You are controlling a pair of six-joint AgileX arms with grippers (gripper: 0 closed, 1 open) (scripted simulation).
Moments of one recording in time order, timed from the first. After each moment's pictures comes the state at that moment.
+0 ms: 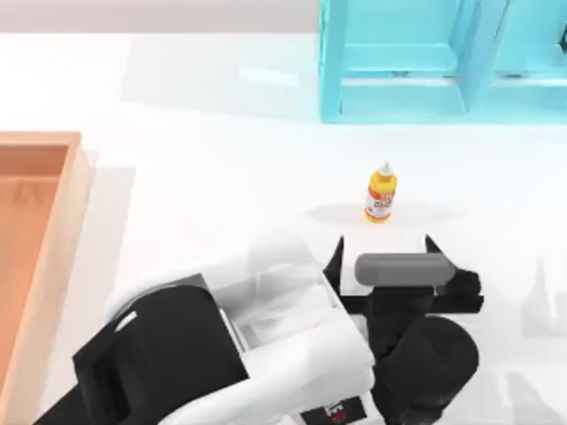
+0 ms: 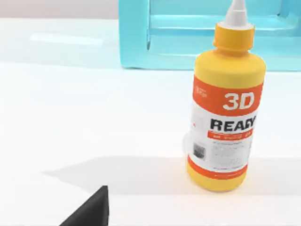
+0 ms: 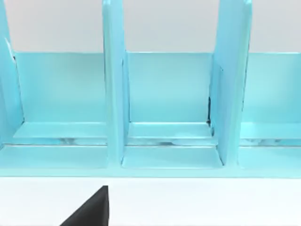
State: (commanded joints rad) left arm -1.16 2.49 1.15 1.14 -1.11 -0.20; right arm 0.00 0.00 0.00 0.00 0.00 0.00
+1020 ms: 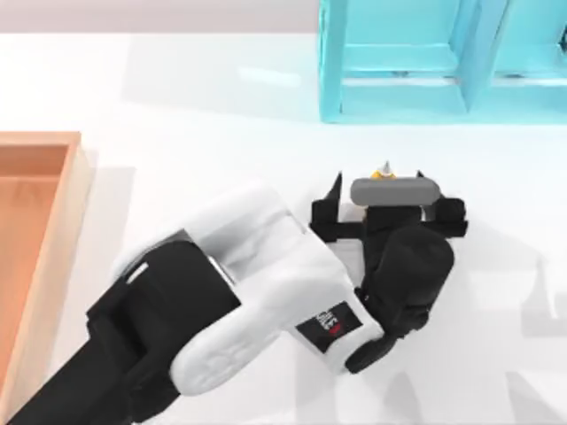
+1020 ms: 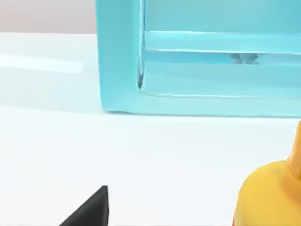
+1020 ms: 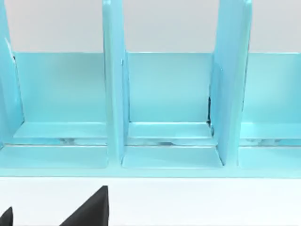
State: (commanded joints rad) left arm -0.97 2.63 1.43 1.05 -0.91 -0.14; right arm 0.00 0.00 0.00 0.00 0.00 0.00
